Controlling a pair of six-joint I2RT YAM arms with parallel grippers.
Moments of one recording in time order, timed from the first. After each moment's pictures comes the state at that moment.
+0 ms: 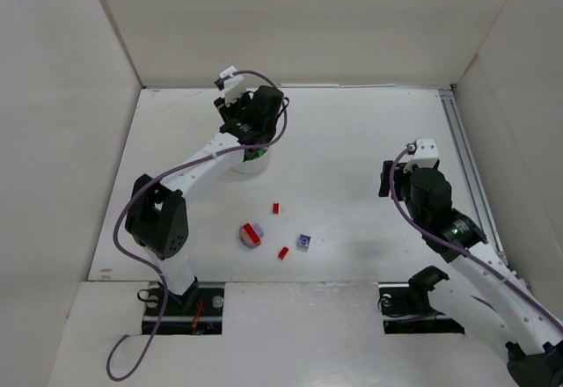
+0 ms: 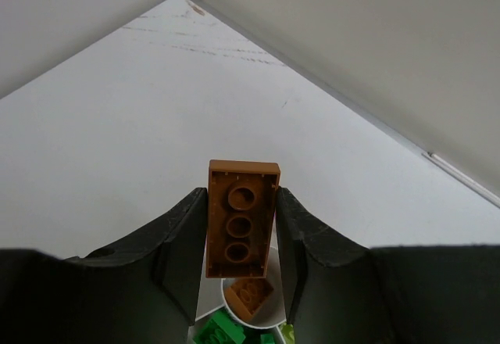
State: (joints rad) left arm -0.60 1.71 1.46 -0.28 -1.19 -0.67; right arm 0.50 0.69 0.68 -0.35 0.47 0.15
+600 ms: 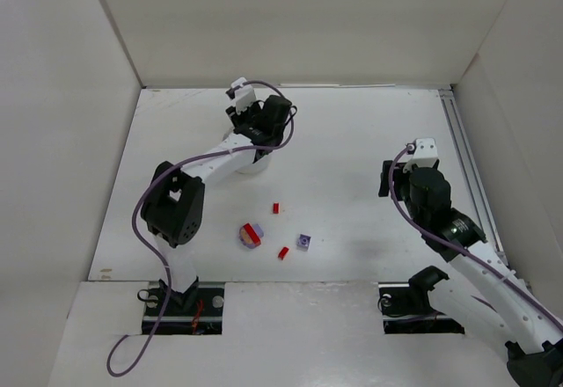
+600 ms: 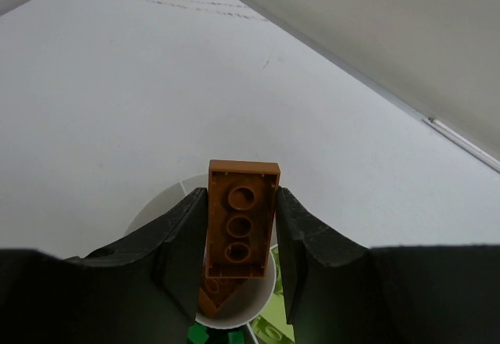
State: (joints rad) left arm -0.60 1.84 1.43 -0.21 -1.13 -0.74; right arm 0.50 0.70 0.68 -0.35 0.47 0.15
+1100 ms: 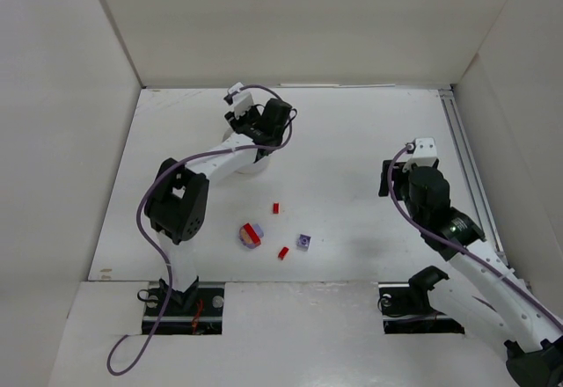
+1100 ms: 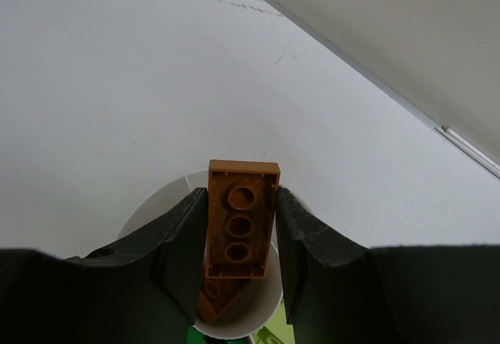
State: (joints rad) left arm -0.59 1.88 1.43 -0.24 -1.15 -0.85; right arm 0.49 0.71 0.68 -0.35 0.47 0.15
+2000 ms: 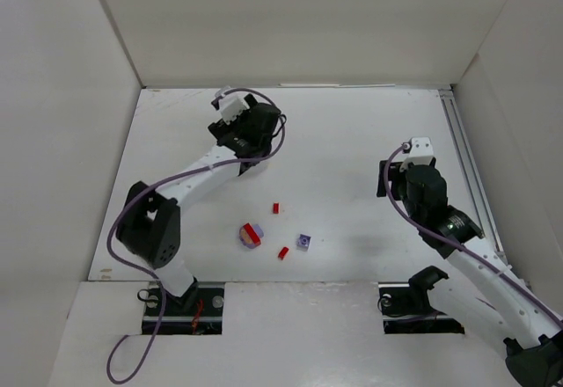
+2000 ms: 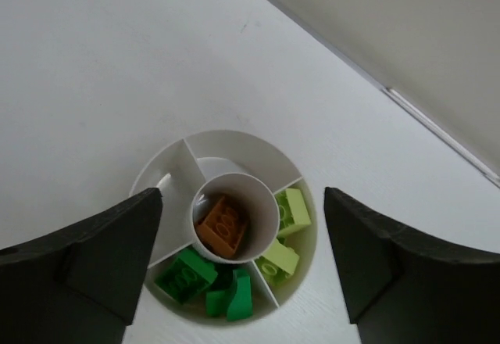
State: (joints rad) left arm -0.61 1.70 1.30 -0.26 -1.02 -0.91; right arm 0.49 0.73 0.68 -0.35 0.46 0.14
